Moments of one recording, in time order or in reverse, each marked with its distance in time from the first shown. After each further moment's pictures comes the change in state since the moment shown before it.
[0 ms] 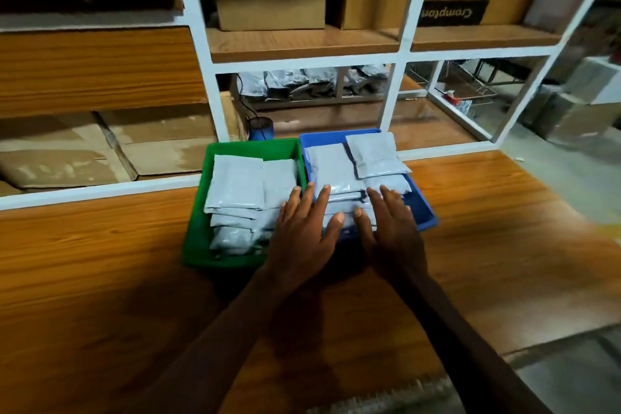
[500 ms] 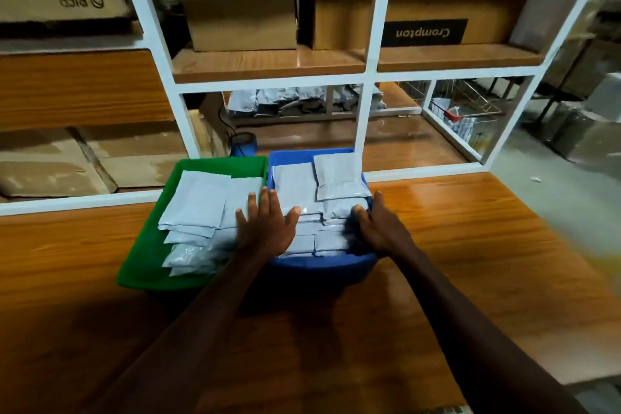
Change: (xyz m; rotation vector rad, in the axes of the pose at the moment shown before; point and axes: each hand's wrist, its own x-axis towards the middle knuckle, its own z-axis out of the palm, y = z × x) left_hand 0.089 0.008 0.056 0.251 -0.140 -0.426; right_hand 0.105 0.114 -0.009 0.189 -0.455 0.254
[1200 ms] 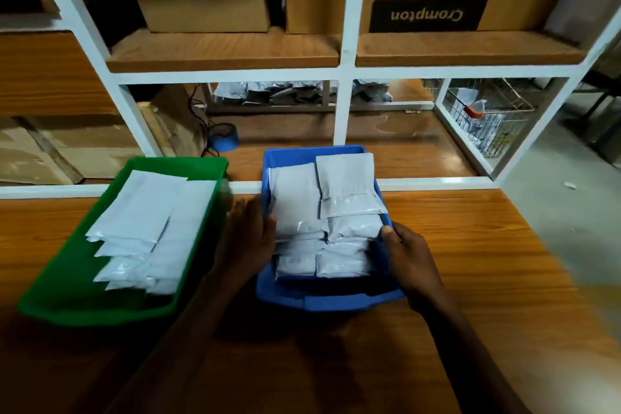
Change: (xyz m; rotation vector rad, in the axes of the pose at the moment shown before) left_hand 0.024 0.083 0.021 -0.192 0.178 -0.033; right_hand 0.043 0.102 -0.059 0.525 0.071 -0.050
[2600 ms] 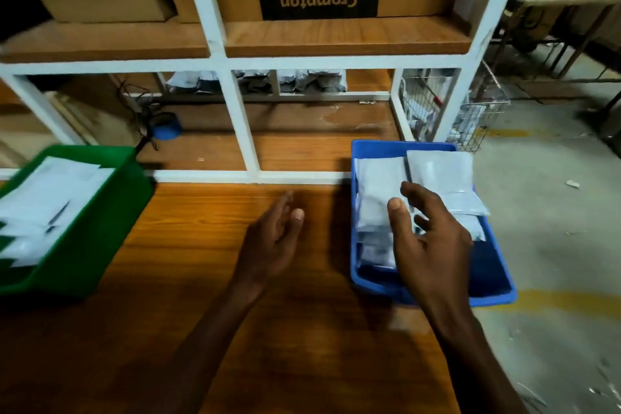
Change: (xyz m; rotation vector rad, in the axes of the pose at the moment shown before) left_hand -0.056 0.264 0.091 -0.575 0.002 0.032; right_hand 0.018 0.002 -0.243 -0.074 0.264 -0.306
